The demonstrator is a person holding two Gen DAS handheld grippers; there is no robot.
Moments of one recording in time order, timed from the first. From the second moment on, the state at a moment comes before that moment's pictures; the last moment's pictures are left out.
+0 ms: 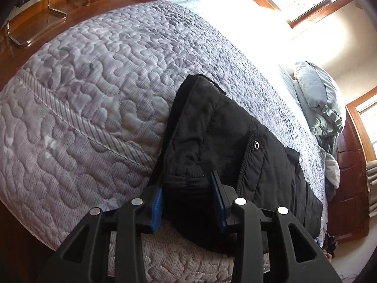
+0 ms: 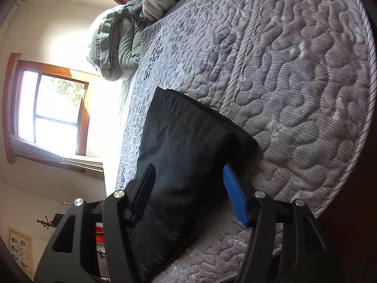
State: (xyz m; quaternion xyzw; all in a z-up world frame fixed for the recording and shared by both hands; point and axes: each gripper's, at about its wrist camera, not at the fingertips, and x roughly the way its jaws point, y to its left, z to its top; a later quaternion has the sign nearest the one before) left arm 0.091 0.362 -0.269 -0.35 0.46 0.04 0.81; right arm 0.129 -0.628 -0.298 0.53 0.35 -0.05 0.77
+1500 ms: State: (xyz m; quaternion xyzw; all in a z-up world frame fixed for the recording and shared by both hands) left arm 0.060 0.323 -0.272 -0.37 0.46 0.05 0.80; right arm 0.109 -0.625 -0.313 0.56 0.34 -0.05 0.75
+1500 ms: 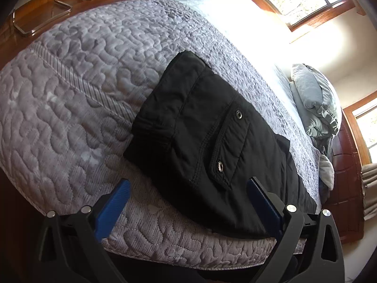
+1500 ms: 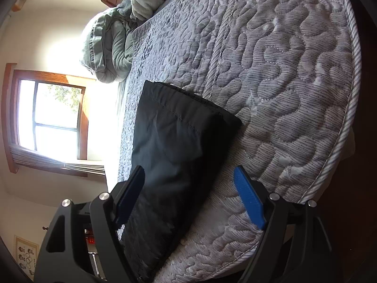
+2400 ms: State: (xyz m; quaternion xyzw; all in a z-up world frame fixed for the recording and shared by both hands) left arm 0.089 0.287 -0.286 -0.38 0.49 0.06 0.78; right arm 0.111 -0.648 -0.347 0.59 0.29 -0.02 0.76
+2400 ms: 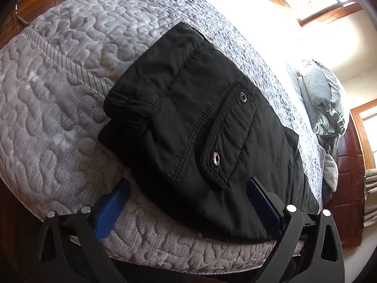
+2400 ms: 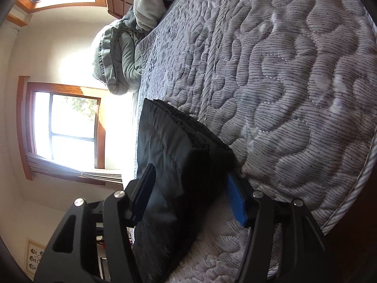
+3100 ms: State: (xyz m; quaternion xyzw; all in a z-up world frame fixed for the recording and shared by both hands) left arm 0.096 0.279 -0.286 -0.38 0.49 0.05 0.78; right arm 0.136 -0.615 -0.267 0.49 0.28 0.01 0.83
